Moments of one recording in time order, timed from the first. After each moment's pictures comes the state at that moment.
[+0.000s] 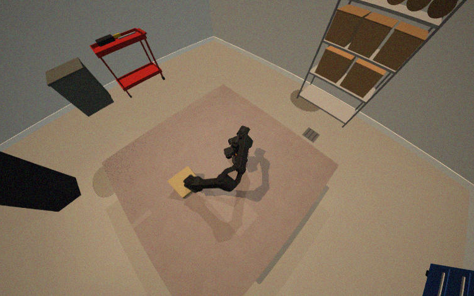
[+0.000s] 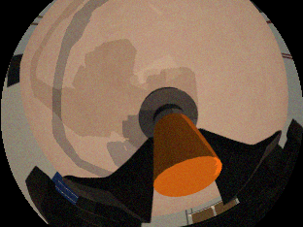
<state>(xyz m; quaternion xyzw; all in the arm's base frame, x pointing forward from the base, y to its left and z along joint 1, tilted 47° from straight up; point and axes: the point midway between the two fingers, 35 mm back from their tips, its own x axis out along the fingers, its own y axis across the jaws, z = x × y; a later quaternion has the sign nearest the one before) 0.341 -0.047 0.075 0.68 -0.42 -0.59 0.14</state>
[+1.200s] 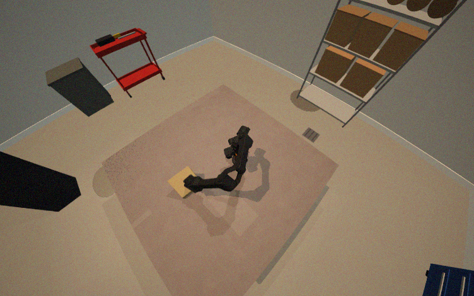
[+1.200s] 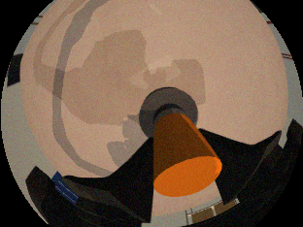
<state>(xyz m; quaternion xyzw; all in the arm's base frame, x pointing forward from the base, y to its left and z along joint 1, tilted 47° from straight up) 0.341 -0.046 0.076 0.68 -0.42 -0.59 0.14</state>
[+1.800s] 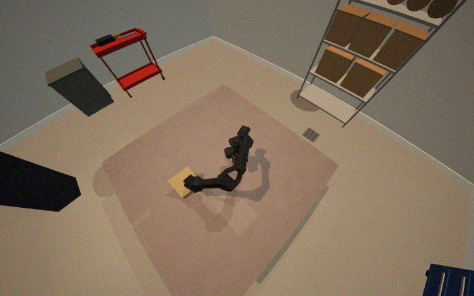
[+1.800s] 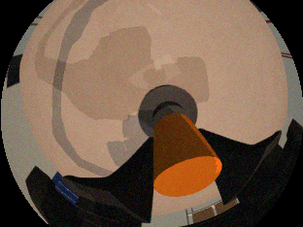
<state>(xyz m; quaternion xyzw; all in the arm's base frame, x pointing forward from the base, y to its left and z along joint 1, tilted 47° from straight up) 0.344 -0.047 0.077 0.68 -0.42 -0.59 0.14</state>
